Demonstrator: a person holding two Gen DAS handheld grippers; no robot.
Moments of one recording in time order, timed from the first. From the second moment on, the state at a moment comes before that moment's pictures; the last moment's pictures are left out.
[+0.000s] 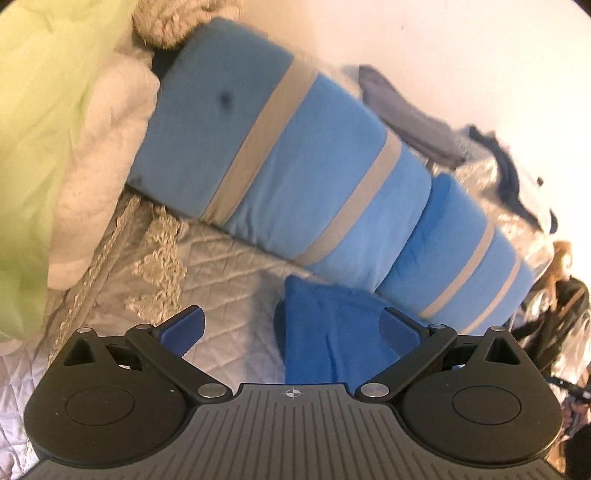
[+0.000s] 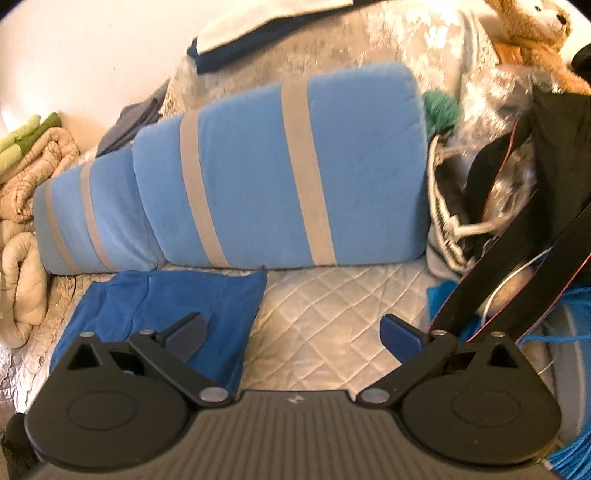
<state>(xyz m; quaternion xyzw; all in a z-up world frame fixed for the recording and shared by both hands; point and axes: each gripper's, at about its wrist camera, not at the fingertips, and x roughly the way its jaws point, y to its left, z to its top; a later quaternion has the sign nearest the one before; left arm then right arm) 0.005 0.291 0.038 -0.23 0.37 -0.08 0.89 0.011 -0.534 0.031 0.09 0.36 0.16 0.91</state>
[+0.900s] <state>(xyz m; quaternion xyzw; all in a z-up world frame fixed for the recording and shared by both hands) -0.011 0.223 0.017 -0.25 0.32 -0.12 0.91 -0.003 -0.509 -0.005 0.14 0.35 0.20 0.90</state>
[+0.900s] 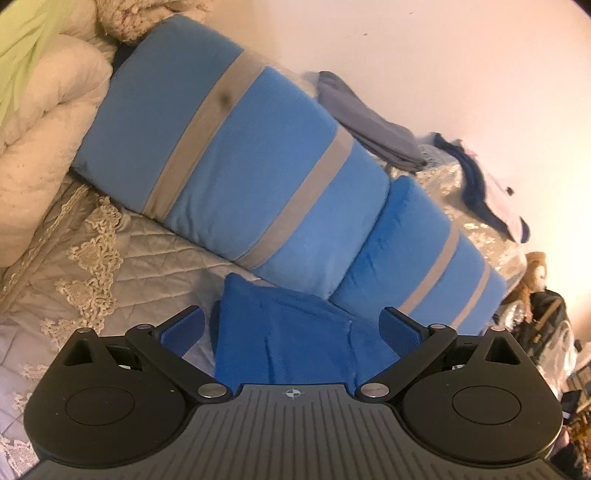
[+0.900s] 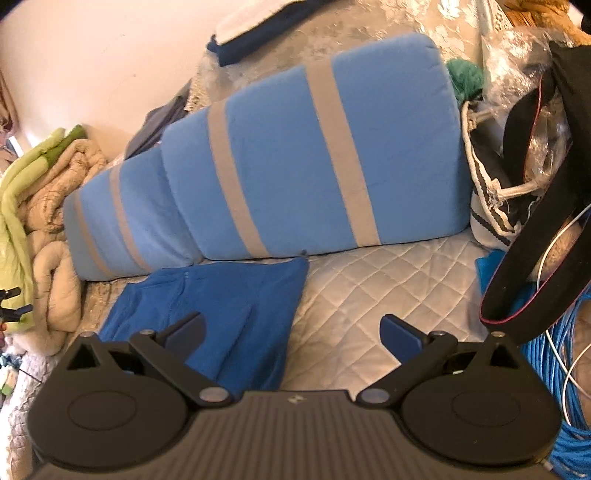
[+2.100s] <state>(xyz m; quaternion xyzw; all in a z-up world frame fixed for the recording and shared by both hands) 0.103 0.214 -0.163 -0.27 0.45 -0.17 0.83 0.116 -0.422 -0.183 0.23 0.47 0.22 0.83</state>
